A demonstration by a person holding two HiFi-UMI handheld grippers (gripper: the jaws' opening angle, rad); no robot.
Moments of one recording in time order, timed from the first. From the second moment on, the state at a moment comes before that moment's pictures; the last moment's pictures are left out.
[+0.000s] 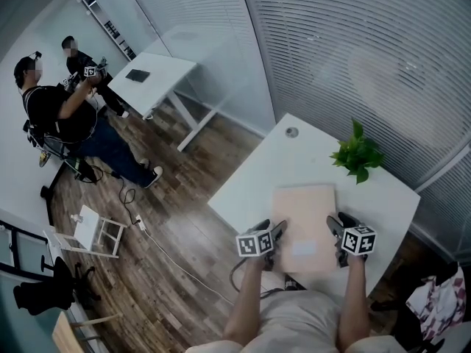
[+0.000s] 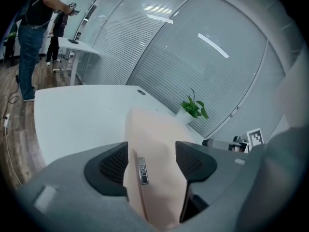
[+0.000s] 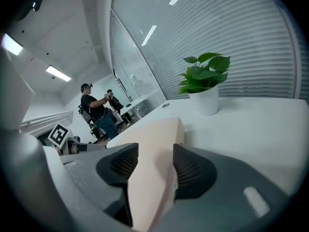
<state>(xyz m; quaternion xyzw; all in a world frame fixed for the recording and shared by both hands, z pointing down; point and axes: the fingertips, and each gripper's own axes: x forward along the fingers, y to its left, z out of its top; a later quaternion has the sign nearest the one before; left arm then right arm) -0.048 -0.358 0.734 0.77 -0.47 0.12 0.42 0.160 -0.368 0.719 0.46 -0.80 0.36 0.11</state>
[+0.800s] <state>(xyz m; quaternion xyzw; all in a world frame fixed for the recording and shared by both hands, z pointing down) -0.040 -0.355 0.762 0.74 -0.48 0.11 0.46 0.141 -0.353 0.755 0.42 -0.80 0.41 0.14</state>
